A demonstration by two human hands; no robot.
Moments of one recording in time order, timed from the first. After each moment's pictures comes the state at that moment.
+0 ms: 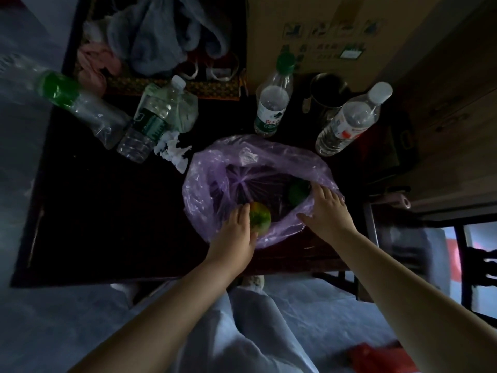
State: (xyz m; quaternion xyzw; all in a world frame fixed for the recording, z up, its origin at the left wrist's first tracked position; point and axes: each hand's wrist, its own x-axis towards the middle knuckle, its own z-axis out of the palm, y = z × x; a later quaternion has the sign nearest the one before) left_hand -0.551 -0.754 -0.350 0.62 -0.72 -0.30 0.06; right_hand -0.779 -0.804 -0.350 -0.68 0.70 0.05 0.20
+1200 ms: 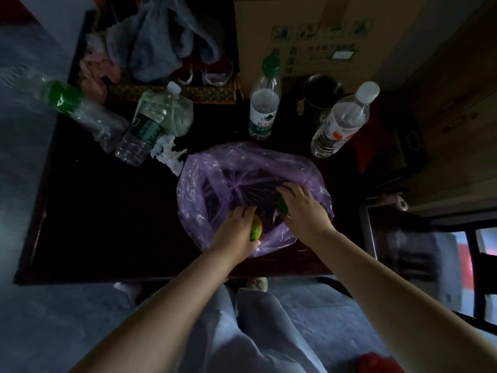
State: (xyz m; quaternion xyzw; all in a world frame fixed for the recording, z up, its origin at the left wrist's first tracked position) left_hand -0.579 -0.772 -0.356 0.61 -0.73 -0.30 0.01; right_hand -0.758 -0.810 -0.343 -0.77 0.60 0.02 0.19
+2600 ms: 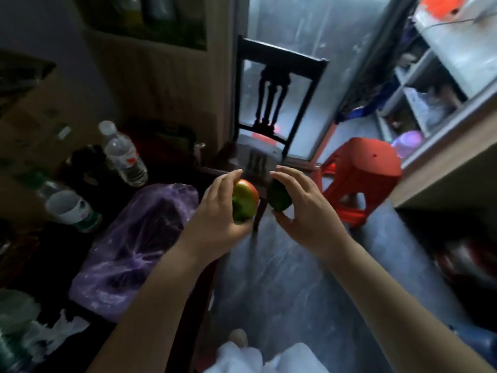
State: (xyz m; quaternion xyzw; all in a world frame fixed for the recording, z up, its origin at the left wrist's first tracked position) left_hand -0.577 -0.734 -0.176 -0.04 -0.91 -0.40 0.10; right_hand -0.636 -0.547 -0.175 -0.31 0.91 -0.27 -0.08
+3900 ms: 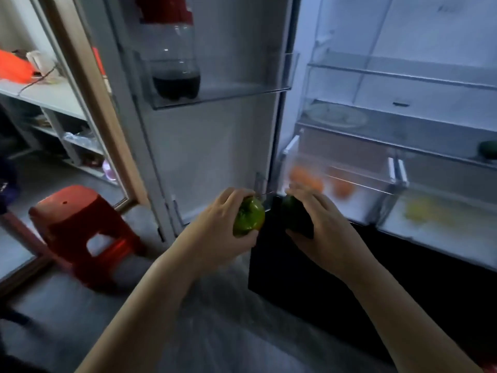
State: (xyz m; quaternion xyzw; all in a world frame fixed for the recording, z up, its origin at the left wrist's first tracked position) left_hand -0.271 -0.201 -0.073 -0.67 -0.68 -0.31 -0.06; right_hand -0.077 -0.099 -0.074 0.27 0.91 -0.13 -0.27
